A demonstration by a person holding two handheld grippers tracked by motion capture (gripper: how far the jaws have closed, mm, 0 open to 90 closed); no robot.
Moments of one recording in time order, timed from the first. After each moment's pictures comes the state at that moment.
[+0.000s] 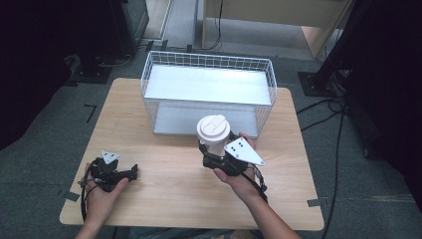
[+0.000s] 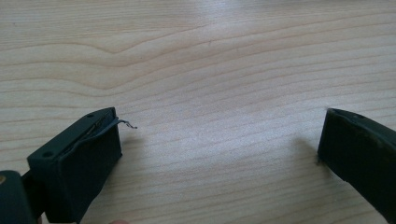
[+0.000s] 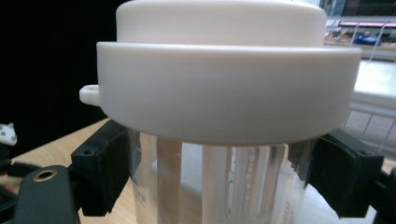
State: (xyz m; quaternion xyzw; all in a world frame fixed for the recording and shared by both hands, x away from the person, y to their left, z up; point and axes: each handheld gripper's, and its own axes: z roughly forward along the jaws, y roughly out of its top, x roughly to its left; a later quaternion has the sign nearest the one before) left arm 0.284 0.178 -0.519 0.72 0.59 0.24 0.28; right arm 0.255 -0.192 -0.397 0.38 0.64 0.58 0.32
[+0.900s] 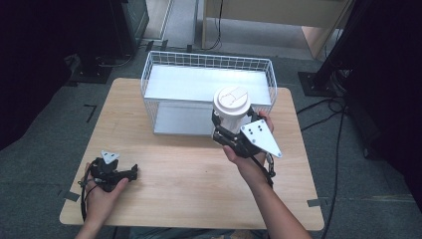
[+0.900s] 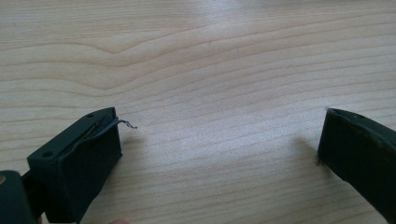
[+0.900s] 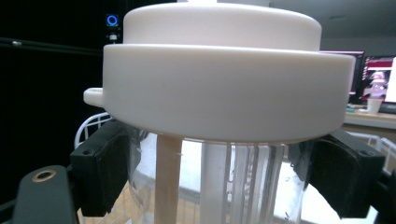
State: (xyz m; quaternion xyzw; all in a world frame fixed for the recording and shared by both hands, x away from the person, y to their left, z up) left arm 0.284 0.178 -0.519 0.72 0.59 0.24 0.28; right arm 0.267 -0.207 -0.331 0.38 0.54 0.61 0.43
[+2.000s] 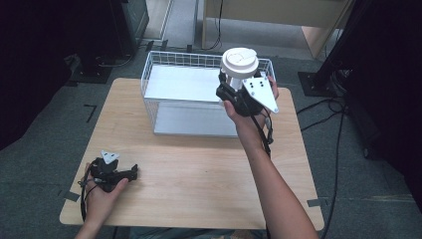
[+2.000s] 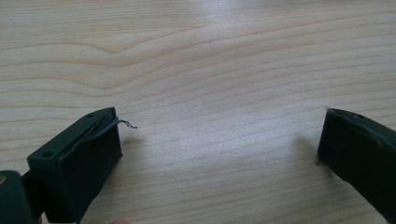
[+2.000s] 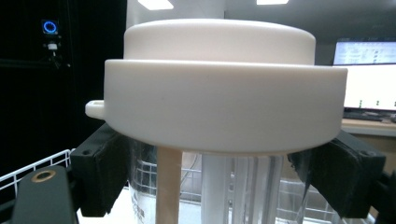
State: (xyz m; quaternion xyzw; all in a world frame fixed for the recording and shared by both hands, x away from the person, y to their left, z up) left arm 0.284 0.178 -0.519 0.72 0.59 0.24 0.28; right arm 0.344 -0.206 -0.285 0.43 0.50 0.58 0.48
